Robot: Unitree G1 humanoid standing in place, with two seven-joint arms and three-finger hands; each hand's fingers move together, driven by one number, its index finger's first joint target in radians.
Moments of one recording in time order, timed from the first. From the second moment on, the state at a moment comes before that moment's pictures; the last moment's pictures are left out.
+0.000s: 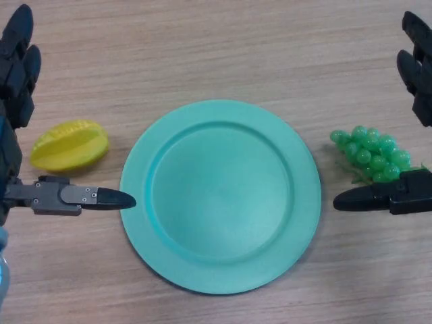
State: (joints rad) left arm -0.04 0.27 0.21 -0.60 -0.06 0.26 -0.09; right arm -0.09 -0.27 -0.12 -0.68 0.02 0.46 0.18
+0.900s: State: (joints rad) left arm -0.08 0.31 0.23 -0.36 -0.01 0.08 -0.09; right arm -0.09 -0.27 -0.11 -0.67 0.08 0.49 0.13
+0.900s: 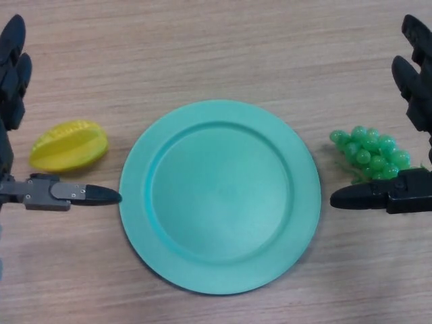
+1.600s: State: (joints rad) left arm -0.29 0.38 0.08 0.15 0.50 -0.10 -0.08; right arm -0.05 -0.26 -0.16 -0.76 0.13 0.54 0.13
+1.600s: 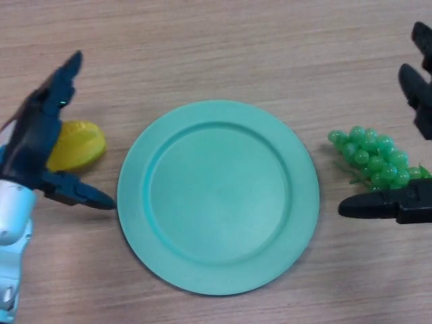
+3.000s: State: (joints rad) left arm -0.28 0.32 0.02 -0.16 0.85 0.00 0.03; right arm -0.05 -0.27 -0.20 -0.76 0.14 0.54 0.12
